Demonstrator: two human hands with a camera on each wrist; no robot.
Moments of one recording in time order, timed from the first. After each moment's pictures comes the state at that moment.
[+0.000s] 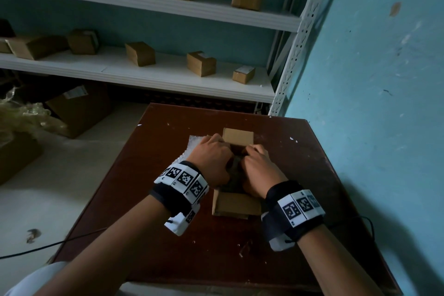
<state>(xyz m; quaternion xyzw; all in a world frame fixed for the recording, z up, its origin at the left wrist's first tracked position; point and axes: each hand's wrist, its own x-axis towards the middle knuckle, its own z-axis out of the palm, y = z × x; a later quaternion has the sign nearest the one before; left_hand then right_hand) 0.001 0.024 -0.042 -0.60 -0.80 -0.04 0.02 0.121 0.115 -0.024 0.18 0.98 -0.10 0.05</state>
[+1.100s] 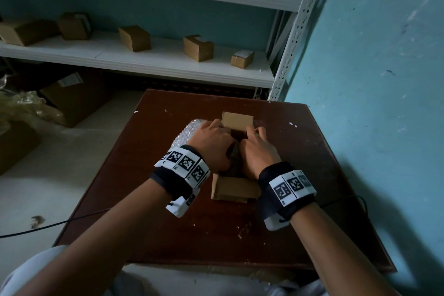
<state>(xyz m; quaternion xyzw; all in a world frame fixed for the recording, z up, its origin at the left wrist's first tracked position) 0.005 0.029 -0.040 -0.60 -0.80 -0.01 0.02 0.110 0.115 -0.032 0.26 0.96 -0.07 0.06</state>
